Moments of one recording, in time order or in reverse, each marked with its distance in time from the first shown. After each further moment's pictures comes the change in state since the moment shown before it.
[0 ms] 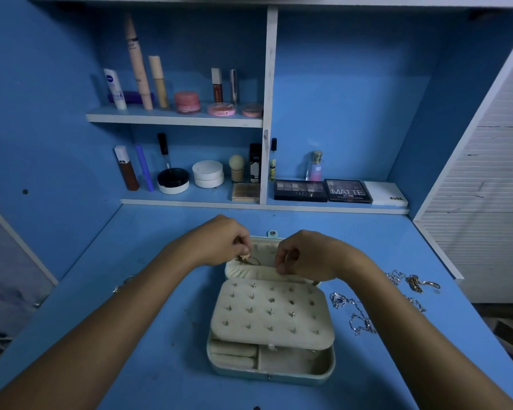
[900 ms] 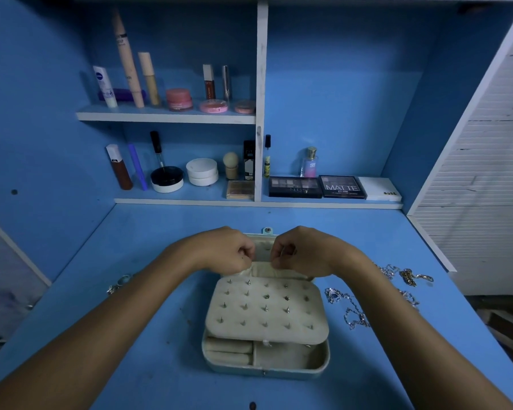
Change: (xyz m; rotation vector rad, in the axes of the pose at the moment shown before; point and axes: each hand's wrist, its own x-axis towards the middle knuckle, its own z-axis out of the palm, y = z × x) left_hand -0.009 0.027 0.000 0.022 -0.236 -0.021; right_hand -0.001 0.005 0.002 0.068 0.024 -0.023
